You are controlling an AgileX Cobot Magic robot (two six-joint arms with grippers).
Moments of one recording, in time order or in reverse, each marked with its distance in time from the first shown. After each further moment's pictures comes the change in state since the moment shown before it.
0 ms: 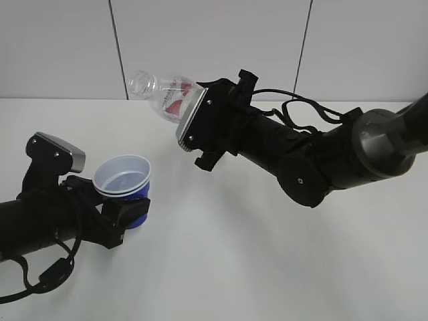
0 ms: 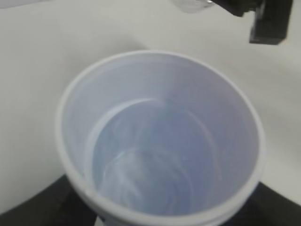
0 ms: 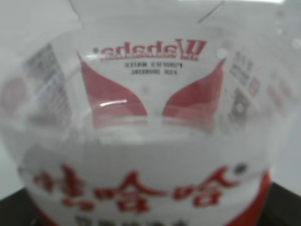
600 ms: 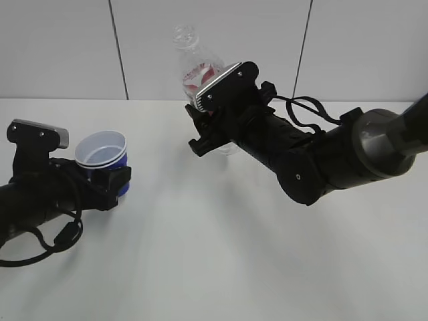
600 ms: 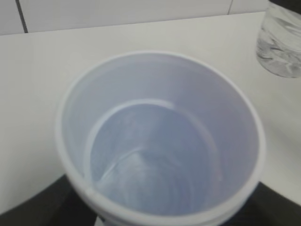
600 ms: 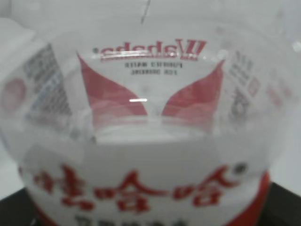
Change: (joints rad) left arm 0.057 0.091 -0.075 -0.208 -0.075 0.068; right arm 0.000 0.000 0.000 0.125 0.000 0.403
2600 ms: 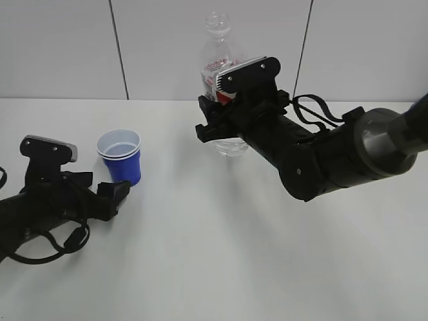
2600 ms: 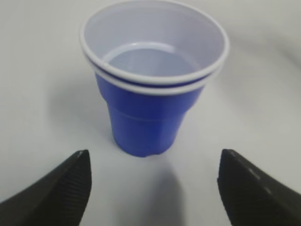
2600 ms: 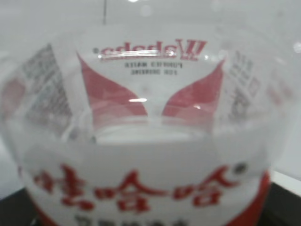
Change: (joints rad) left arm 0.039 0.156 -0.047 -0.026 -0.026 0.053; right arm -0.024 0.008 0.000 0.125 -0.005 0.154
